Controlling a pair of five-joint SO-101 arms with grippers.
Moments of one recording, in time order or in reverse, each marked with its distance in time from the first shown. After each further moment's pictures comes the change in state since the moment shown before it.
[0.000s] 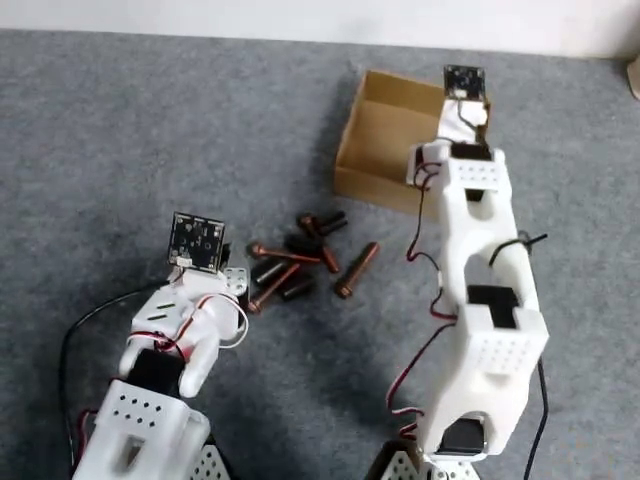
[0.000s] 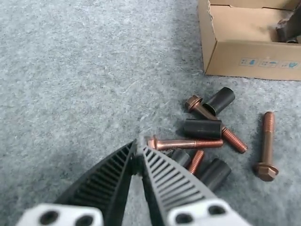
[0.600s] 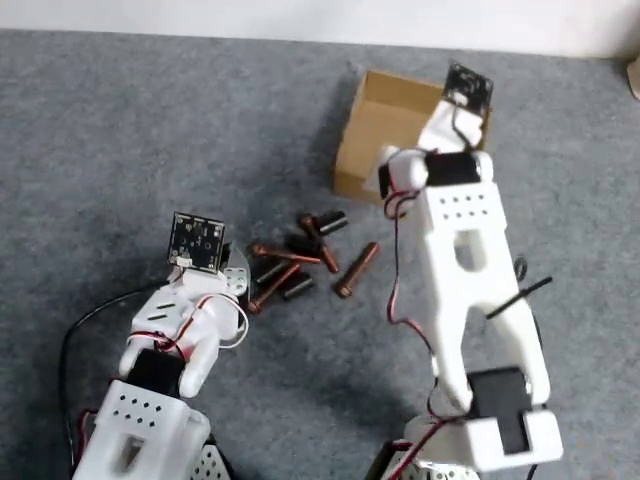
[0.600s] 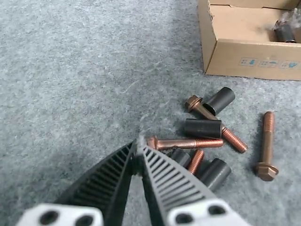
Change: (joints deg) left arm 0.0 0.0 0.0 0.0 0.0; right arm -12.3 -30.0 12.8 20.5 -30.2
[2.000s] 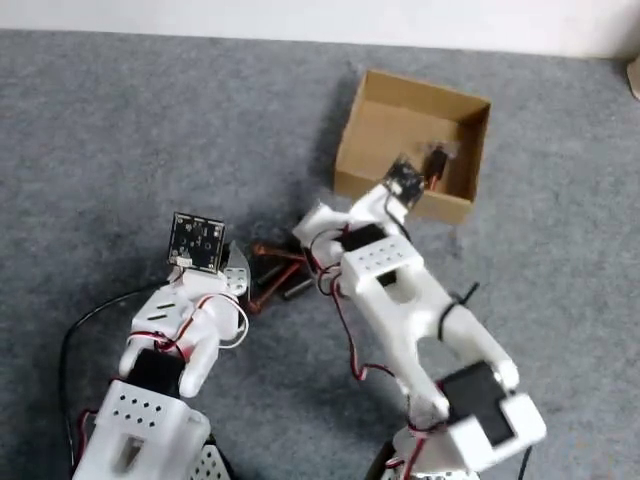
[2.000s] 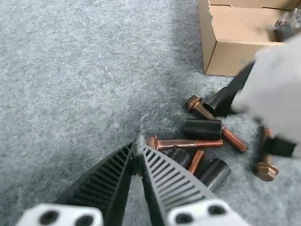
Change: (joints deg) left arm 0.0 0.0 0.0 0.0 0.0; right arm -16.3 5.5 28.3 -33.1 -31.6
